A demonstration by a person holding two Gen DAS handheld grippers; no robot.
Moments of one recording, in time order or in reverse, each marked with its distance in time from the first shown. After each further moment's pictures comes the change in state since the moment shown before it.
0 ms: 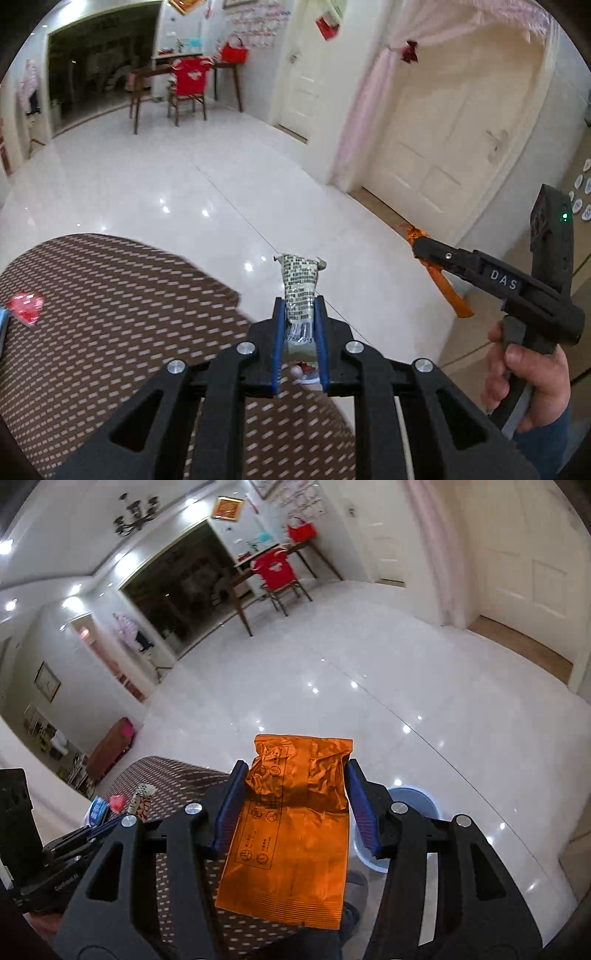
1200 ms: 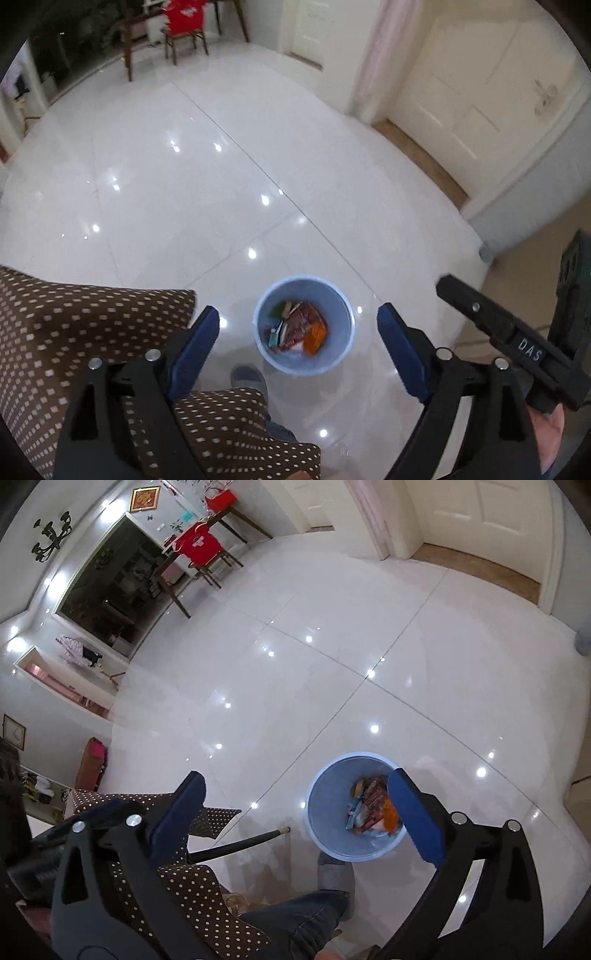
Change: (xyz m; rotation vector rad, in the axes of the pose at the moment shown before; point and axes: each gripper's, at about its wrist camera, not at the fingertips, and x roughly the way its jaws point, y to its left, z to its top) left arm 0.184 -0.033 0.060 -0.024 0.268 0.108; right arm 0.077 -0.137 0.013 0.230 0.156 -0.133
